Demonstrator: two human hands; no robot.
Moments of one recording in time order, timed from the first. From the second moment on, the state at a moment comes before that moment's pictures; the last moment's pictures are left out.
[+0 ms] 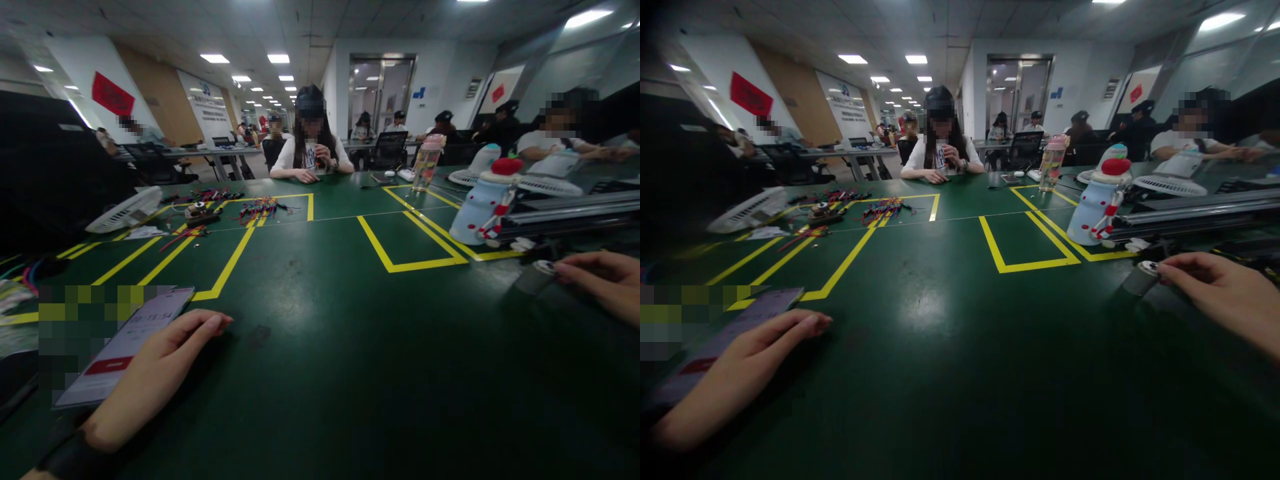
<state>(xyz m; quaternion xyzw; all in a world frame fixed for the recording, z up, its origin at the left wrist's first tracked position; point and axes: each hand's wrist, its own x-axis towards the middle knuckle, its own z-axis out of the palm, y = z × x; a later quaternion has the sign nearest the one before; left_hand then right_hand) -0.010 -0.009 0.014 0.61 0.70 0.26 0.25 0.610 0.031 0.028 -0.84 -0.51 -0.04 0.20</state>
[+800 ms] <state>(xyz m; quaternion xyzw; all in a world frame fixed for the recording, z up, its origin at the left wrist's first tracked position) -0.013 -0.010 0.012 0.61 0.70 0.26 0.25 0.577 0.035 0.044 -0.88 -0.41 0.03 0.23</state>
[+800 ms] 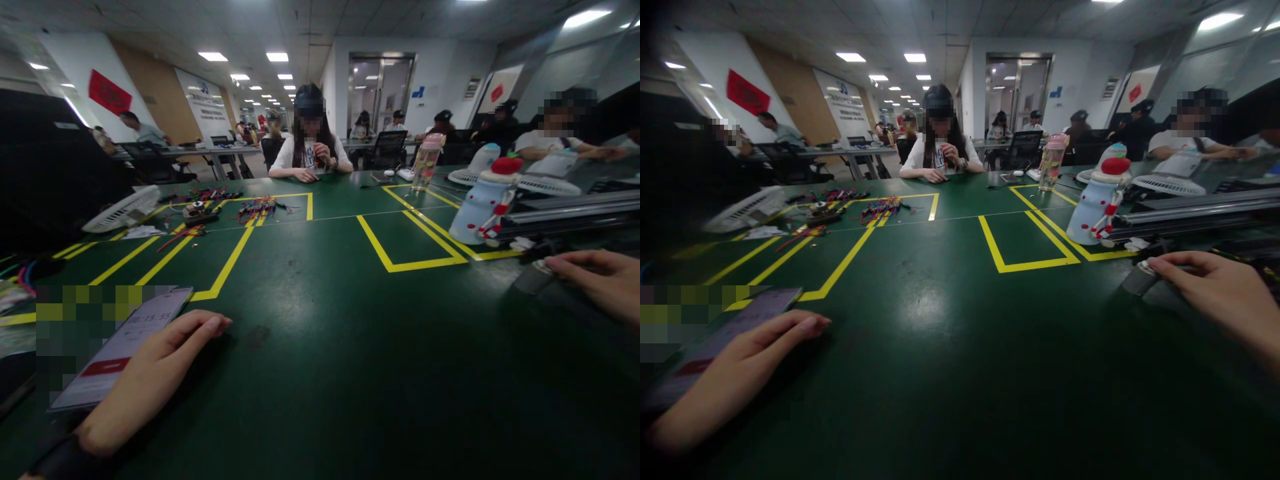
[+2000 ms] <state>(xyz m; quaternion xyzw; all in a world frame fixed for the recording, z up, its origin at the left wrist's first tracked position) -0.015 -0.003 0.005 0.68 0.66 0.25 0.21 0.327 0.004 -0.006 -0.38 -0.82 0.31 0.28</state>
